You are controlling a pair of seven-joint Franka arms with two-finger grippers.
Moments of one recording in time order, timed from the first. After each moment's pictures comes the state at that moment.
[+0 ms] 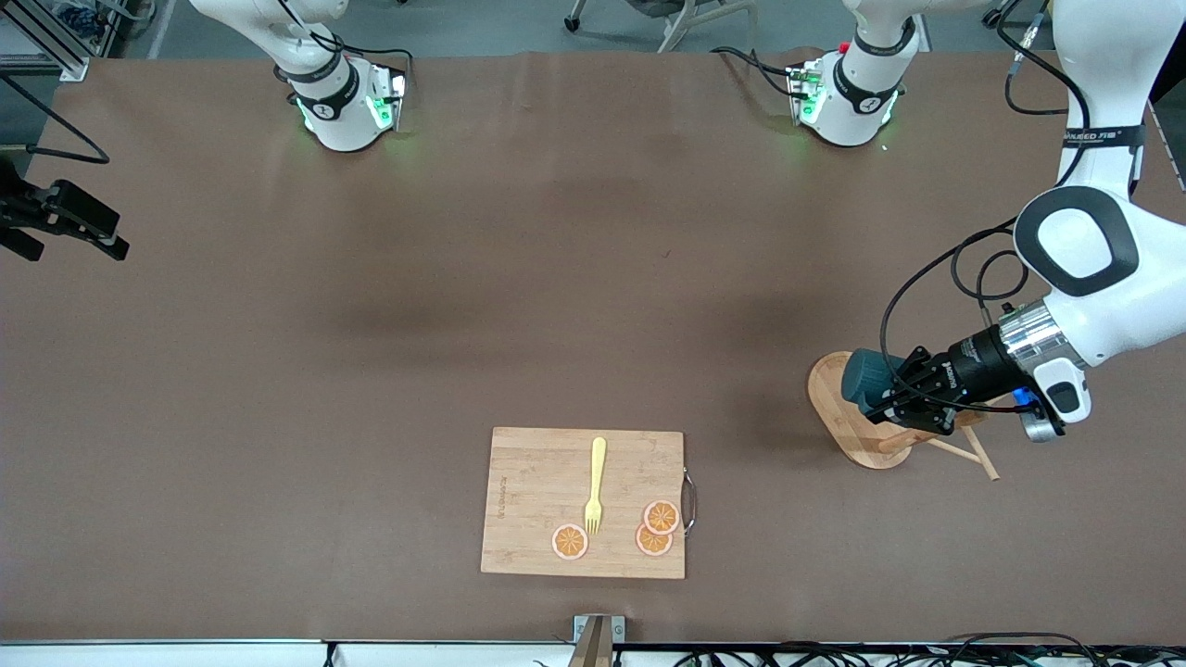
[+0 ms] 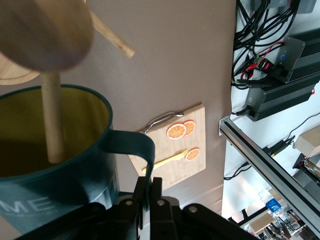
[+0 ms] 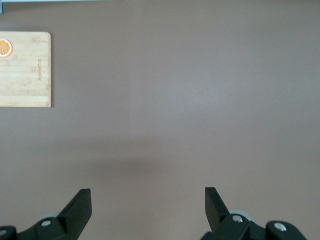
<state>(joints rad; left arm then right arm) 0.04 0.31 -0.10 -1.78 -0.83 2.24 -0.78 -0.04 -0.06 0.01 -1.60 0.02 1.65 -0.02</state>
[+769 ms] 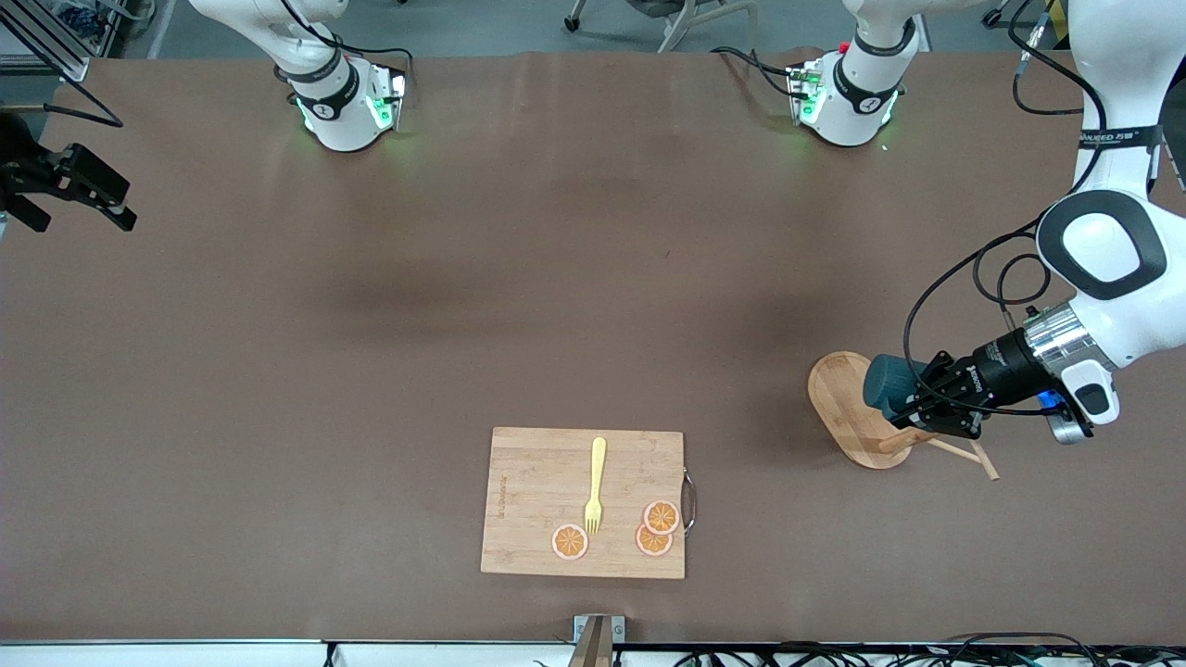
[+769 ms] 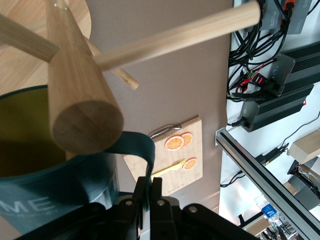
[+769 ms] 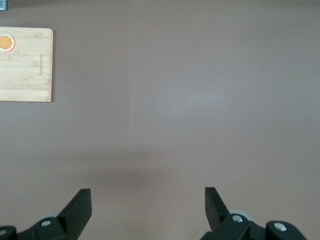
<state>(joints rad) 0.08 0.32 -0.10 -1.78 -0.83 2.24 -0.75 -0.03 -0.17 0.00 -1.71 0.00 1.66 -0.02</state>
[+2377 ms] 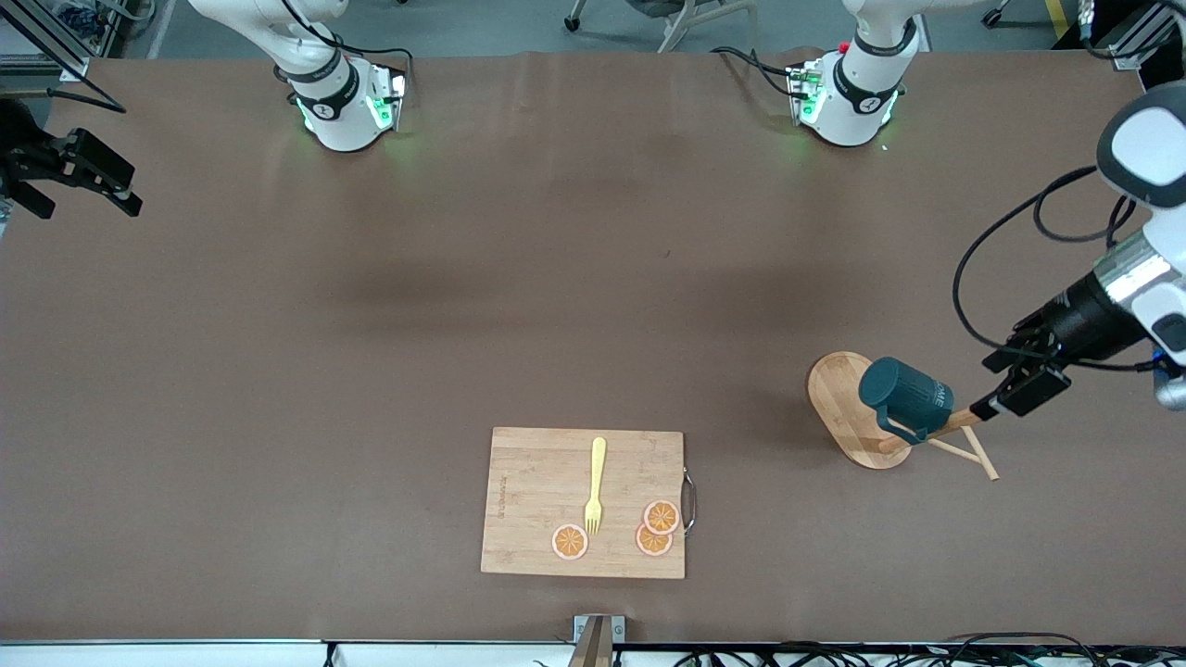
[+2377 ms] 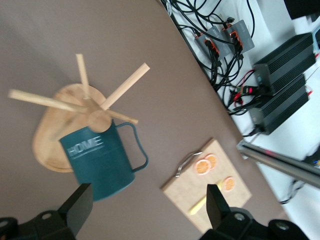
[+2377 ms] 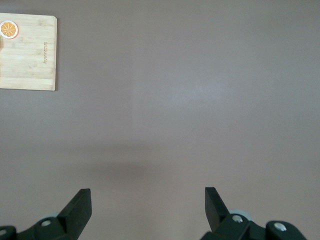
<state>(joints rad) 0.09 0.12 -0.14 -1.72 -0.30 2.13 -0.74 -0.01 -0.16 0.01 -1.67 0.00 1.59 -0.02</state>
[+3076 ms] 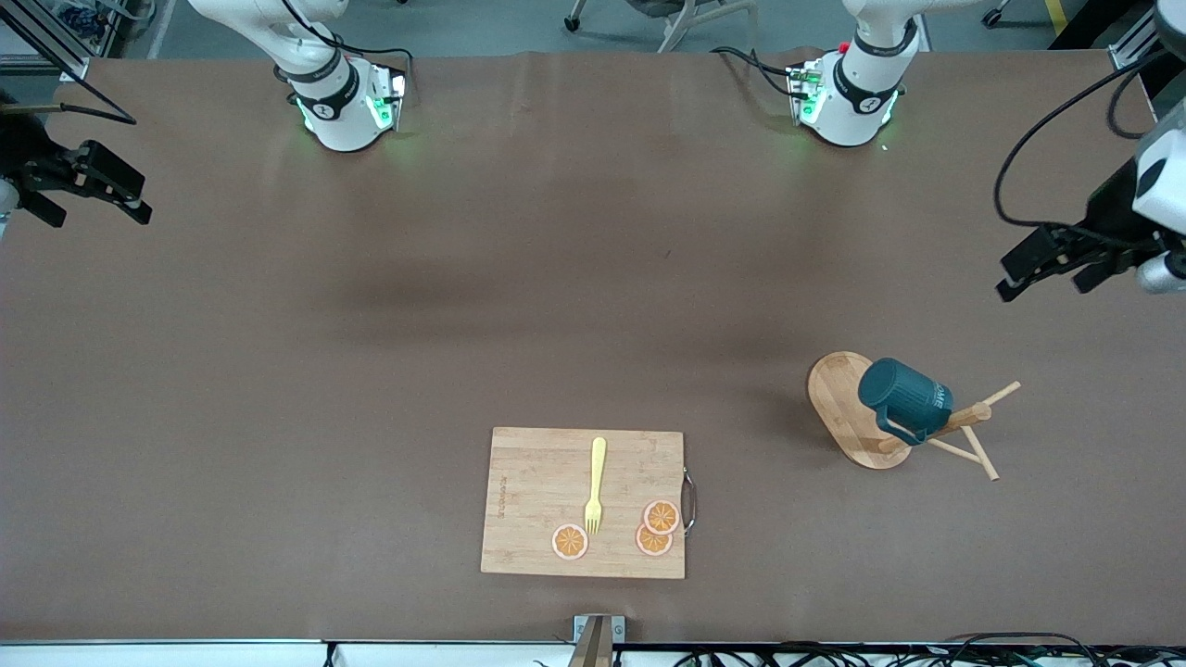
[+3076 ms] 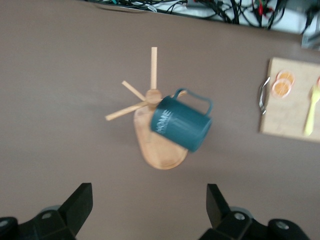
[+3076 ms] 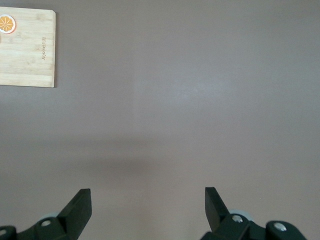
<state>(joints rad) 0.13 -0.05 -0.17 -1.69 -0.05 1.83 -0.09 -0.01 -0.14 0.01 -1.67 0.00 1.59 -0.02</state>
